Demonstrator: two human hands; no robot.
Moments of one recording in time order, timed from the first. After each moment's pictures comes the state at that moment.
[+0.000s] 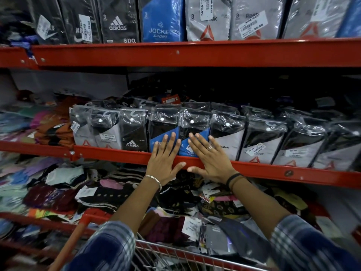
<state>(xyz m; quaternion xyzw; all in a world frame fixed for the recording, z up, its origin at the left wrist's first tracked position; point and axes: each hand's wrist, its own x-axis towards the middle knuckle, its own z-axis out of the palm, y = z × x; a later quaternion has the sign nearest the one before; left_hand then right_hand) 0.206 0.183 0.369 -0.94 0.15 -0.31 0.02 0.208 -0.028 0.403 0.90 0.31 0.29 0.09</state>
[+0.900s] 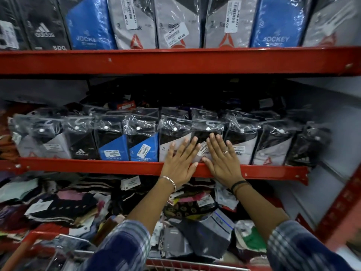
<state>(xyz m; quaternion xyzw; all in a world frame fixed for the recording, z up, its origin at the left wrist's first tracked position) 0.215 -0.011 0.378 -0.89 0.23 -0.39 0.07 0.217 -0.201 0.377 0.86 0.15 0.47 0.11</state>
